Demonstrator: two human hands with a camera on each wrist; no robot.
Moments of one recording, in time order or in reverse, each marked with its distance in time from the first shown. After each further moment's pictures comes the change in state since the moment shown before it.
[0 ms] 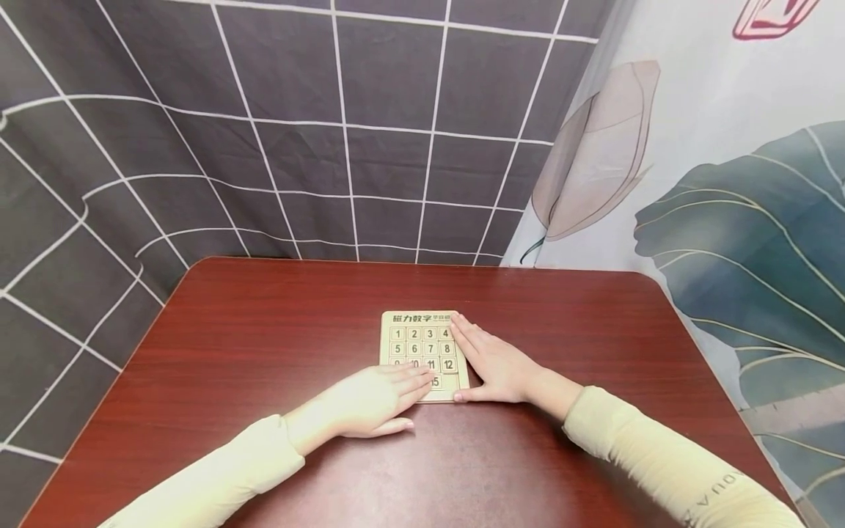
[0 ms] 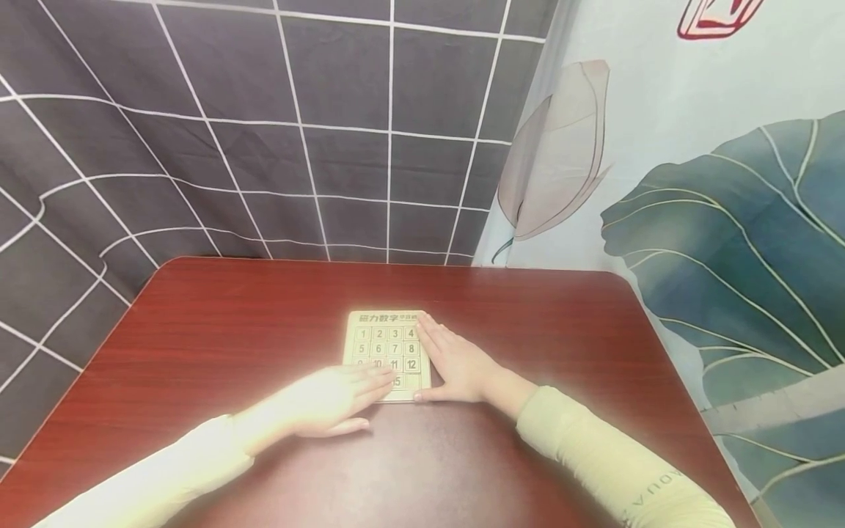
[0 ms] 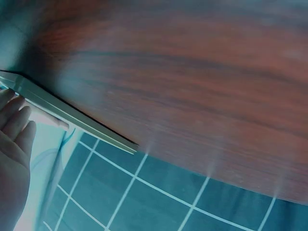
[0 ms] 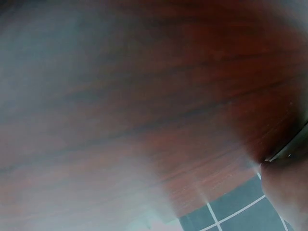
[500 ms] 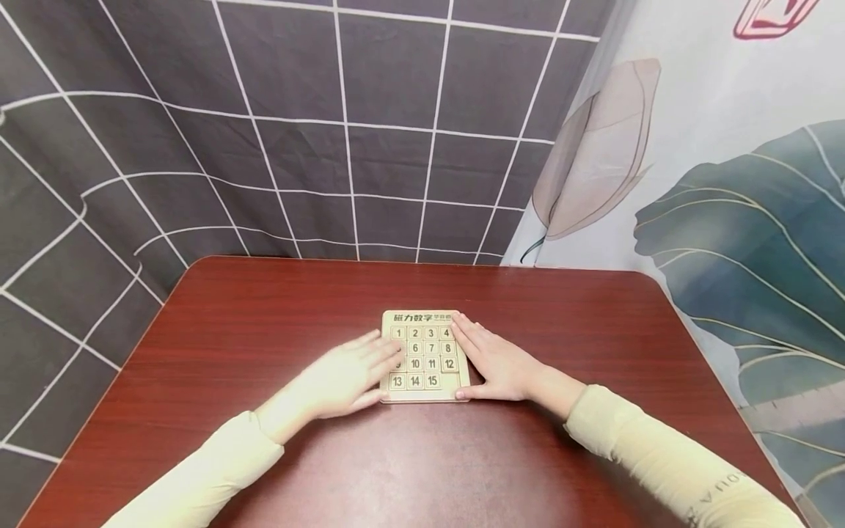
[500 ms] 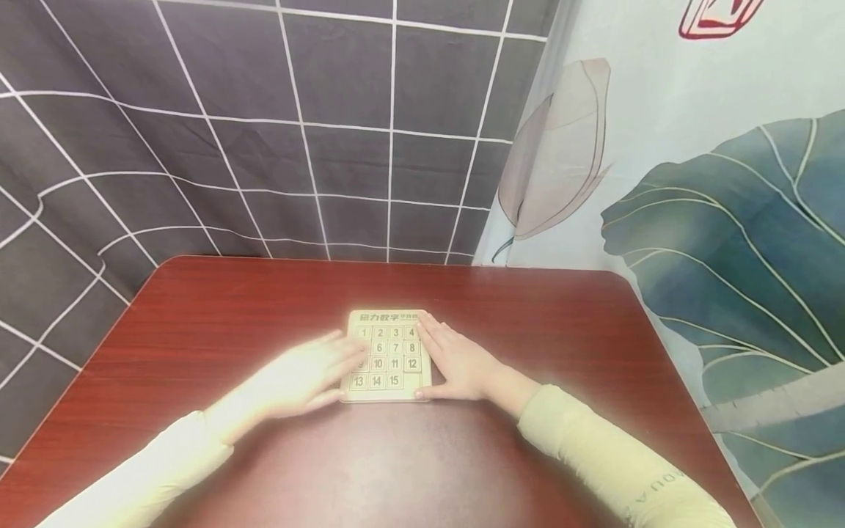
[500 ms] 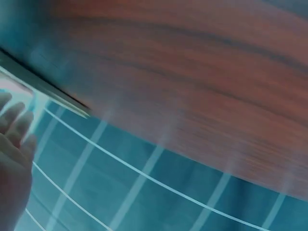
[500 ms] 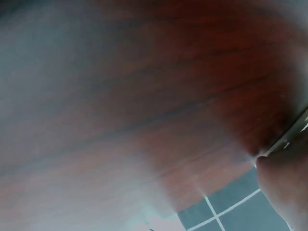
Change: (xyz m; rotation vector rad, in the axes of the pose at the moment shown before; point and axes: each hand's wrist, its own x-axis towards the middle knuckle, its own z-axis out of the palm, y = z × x) left_hand -0.030 -0.027 -0.010 0.022 0.035 -0.177; right_hand -0.001 -0.004 -0.006 0.001 0.005 -0.009
